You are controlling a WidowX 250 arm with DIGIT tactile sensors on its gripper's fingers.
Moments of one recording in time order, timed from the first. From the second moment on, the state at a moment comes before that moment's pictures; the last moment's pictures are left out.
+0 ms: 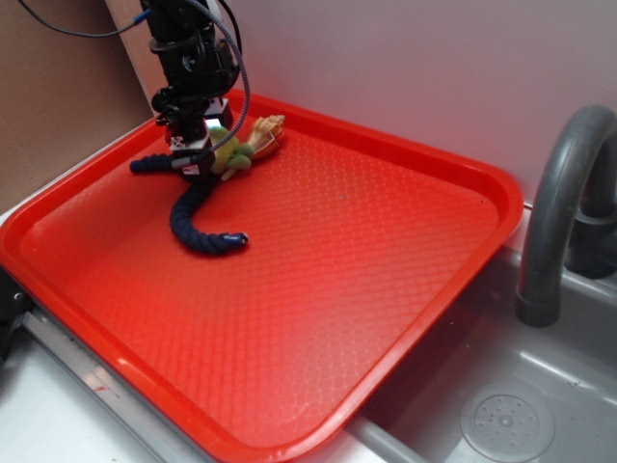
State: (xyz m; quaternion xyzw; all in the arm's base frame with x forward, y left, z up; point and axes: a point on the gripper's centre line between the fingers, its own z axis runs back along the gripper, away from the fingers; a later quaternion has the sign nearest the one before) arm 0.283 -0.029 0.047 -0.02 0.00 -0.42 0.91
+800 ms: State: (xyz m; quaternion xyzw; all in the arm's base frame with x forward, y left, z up) arm 0.223 -0.029 0.200 0.07 0.01 -0.04 1.00
